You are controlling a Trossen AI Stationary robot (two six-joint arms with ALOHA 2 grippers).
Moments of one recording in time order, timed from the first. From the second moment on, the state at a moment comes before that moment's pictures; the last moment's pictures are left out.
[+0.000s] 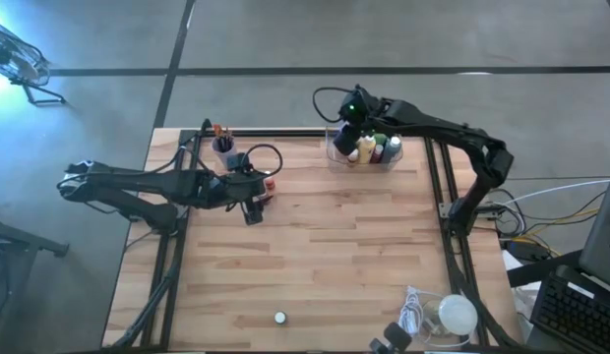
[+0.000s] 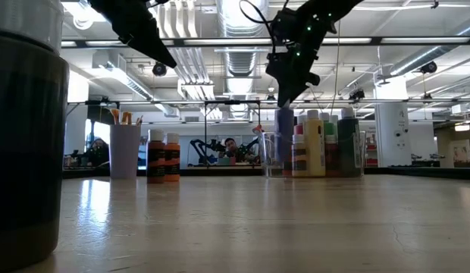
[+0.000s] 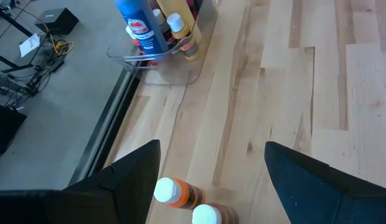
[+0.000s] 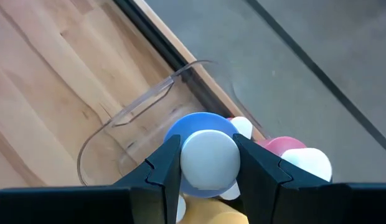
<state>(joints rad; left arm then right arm) -0.05 1.11 0.95 -0.52 -0.49 0.05 -0.56 1.70 1.50 -0.75 0.23 0.06</state>
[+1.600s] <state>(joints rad) -0.05 1.11 0.95 -0.52 -0.49 0.05 -0.60 1.56 1.38 -0.70 0.18 0.02</state>
